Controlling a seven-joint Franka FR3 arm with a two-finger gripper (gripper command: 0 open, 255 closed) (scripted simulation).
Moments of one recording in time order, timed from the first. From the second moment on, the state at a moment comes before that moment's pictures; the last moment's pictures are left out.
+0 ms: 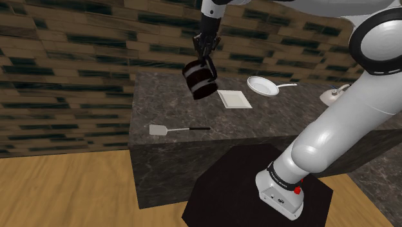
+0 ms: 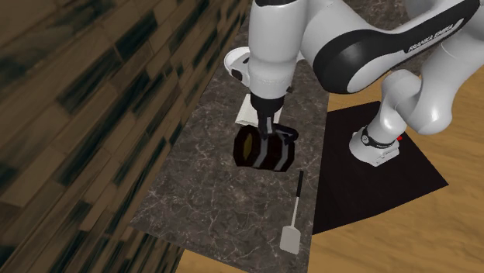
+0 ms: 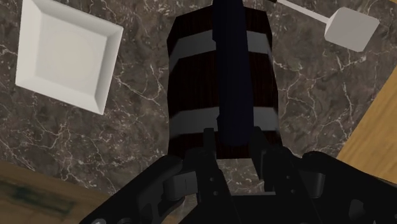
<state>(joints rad) -0.05 -0.03 0.09 -1.78 0.00 1.73 0.21</state>
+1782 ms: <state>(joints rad) -0.21 -0.38 -0.14 -2.02 -0.06 1.63 -0.17</state>
